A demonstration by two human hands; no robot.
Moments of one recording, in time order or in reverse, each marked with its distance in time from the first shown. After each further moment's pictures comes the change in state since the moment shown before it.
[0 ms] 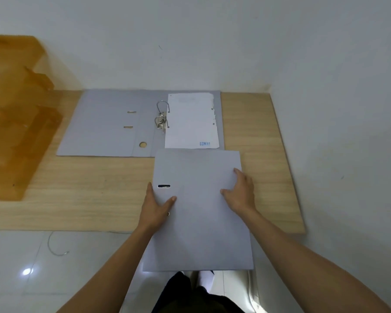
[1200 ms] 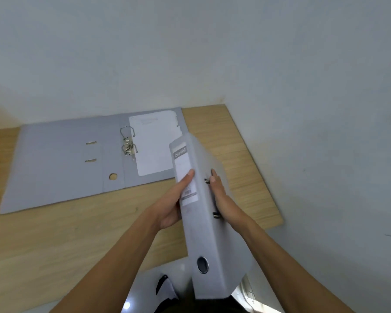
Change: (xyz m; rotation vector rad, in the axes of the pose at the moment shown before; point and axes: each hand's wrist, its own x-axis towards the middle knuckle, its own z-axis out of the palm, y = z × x) left_hand 0.022 0.132 0.002 -0.590 -0.959 -0.188; right_hand -0.051 -0.075 -0.020 0.407 -0.180 0.049
